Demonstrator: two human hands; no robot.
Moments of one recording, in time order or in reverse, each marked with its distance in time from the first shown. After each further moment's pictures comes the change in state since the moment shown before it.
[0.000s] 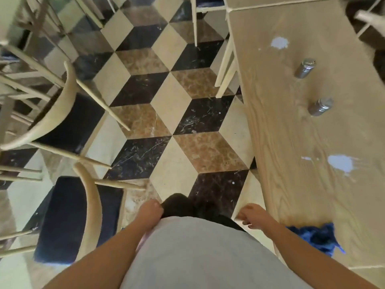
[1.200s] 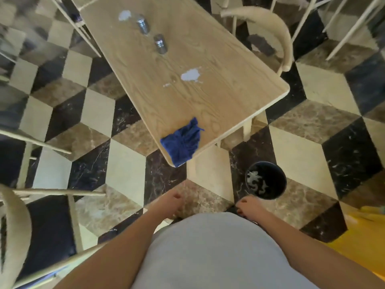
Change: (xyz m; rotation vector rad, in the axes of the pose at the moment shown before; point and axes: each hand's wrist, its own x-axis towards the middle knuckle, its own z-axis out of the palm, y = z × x) left_hand -0.263 0.116 0.347 0.135 -0.363 0.230; right_hand -0.115 0.481 -0.023 0.385 0.159 0.034
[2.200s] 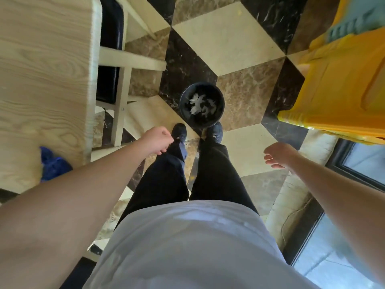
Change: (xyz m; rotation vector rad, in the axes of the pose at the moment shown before) left_hand 0.138 0.281 0.226 0.848 -0.220 0.051; right_hand 0.034 0.266 -0.178 0.800 -0.055 0.620
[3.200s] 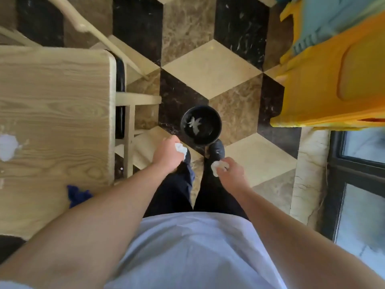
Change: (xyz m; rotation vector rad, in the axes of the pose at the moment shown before) left_hand -0.014 -0.003 -0.012 0.305 0.274 0.332; right_hand -0.075 -0.010 0.184 0.061 0.328 -0.437
